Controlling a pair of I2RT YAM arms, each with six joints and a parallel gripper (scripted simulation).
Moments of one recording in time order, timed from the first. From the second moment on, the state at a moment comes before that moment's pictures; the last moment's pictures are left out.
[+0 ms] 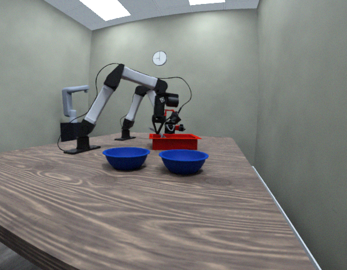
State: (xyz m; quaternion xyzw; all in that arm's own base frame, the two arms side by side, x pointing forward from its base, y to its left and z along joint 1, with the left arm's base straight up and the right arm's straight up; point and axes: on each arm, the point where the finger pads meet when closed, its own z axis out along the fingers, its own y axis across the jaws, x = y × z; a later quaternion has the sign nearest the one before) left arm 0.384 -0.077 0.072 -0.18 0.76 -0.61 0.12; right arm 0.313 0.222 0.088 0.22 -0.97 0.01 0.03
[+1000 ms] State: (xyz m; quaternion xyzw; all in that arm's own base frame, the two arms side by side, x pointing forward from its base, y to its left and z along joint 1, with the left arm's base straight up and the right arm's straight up) left arm 0.387 -0.083 0.090 -0.18 0.76 -0.61 0.13; right arm 0.320 0.217 0.091 0.23 -0.97 -0.03 0.04
